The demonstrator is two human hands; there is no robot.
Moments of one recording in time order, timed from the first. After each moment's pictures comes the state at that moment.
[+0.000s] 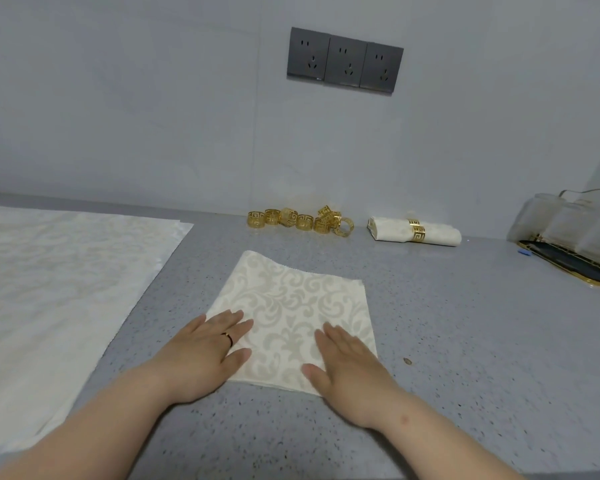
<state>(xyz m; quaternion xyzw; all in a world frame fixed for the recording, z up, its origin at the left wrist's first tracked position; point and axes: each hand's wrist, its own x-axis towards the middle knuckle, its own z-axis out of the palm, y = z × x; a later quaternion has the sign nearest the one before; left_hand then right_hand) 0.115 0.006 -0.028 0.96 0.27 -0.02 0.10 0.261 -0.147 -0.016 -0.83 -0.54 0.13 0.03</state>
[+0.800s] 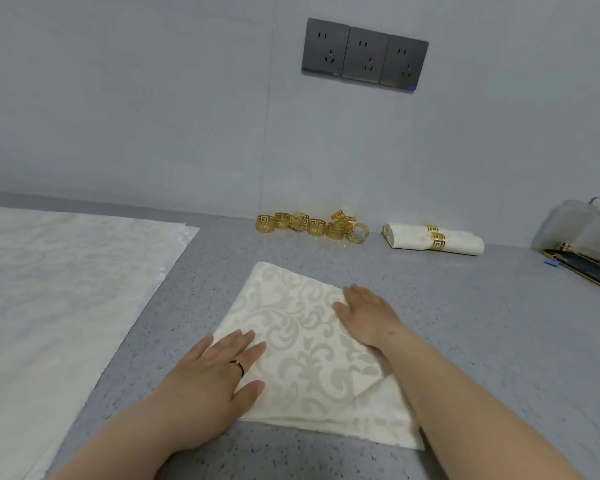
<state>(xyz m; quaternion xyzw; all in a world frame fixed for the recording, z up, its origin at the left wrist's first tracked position) 0.115 0.012 -0.034 0.96 0.25 -0.01 0.10 0.357 -0.050 -0.018 -0.89 -0.45 0.10 0.03</state>
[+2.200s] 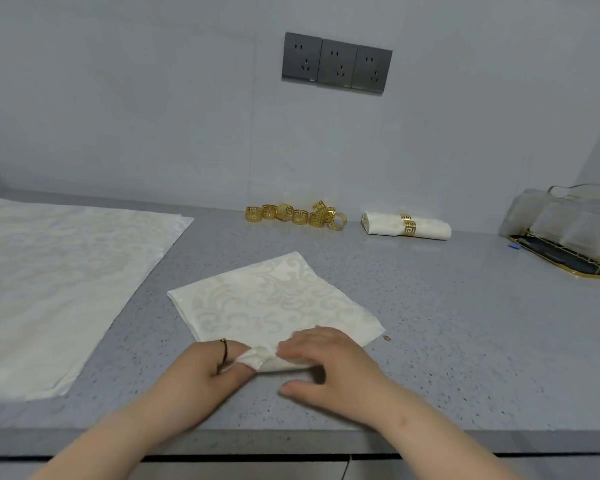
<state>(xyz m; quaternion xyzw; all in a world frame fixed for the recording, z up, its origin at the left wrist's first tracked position) 0.092 -0.062 -0.041 0.87 0.19 0.27 0.37 0.255 -0.179 -0.020 -0.67 -0.71 0.04 0.22</state>
